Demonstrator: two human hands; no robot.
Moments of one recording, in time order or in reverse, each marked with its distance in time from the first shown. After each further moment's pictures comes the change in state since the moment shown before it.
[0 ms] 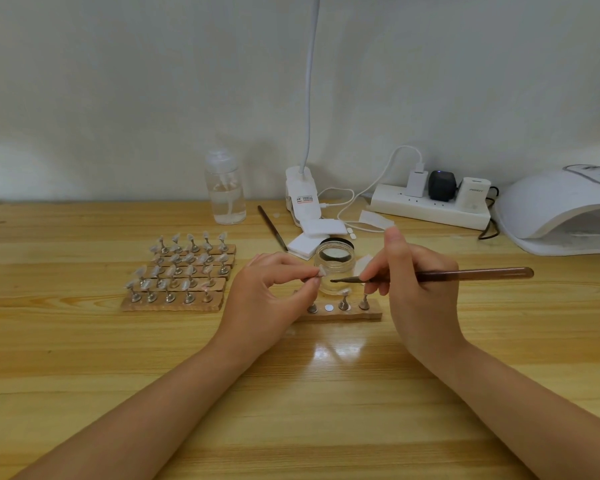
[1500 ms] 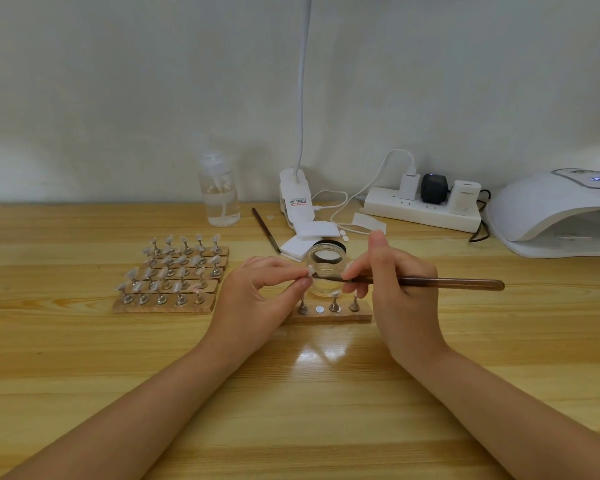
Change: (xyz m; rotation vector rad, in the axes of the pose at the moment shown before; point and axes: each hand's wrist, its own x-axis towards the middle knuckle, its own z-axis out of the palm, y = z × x) left_hand 0.002 -0.006 0.002 0.018 0.019 0.077; right_hand -0.003 0.001 0.002 0.109 -0.013 0.091
